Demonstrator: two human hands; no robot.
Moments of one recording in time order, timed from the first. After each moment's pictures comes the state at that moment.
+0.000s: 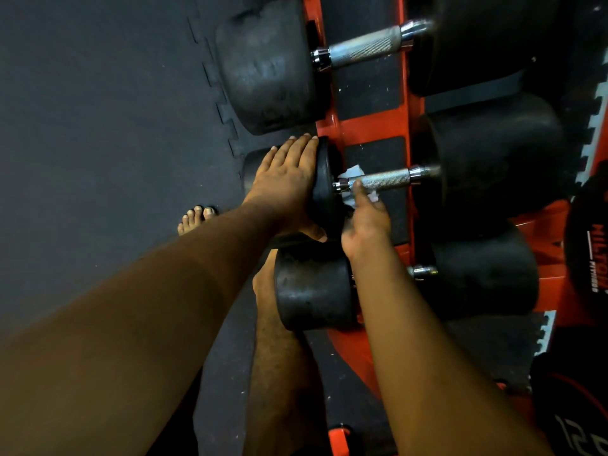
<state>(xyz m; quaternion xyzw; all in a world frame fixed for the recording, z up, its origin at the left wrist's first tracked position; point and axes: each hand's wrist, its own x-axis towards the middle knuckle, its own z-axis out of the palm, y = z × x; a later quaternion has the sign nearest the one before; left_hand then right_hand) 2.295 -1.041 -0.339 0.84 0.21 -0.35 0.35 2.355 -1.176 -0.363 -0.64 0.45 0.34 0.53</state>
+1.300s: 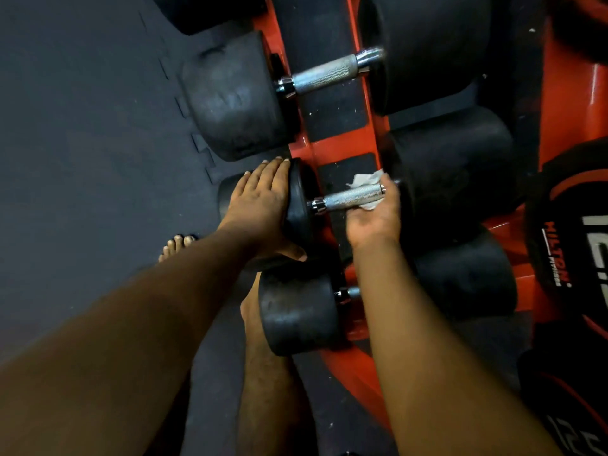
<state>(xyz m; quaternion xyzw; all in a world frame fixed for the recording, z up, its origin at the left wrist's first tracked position) 2.296 -1.043 -0.335 0.85 0.21 -0.34 0.34 2.410 -1.198 -0.379 -0.51 0.46 0.23 0.70</state>
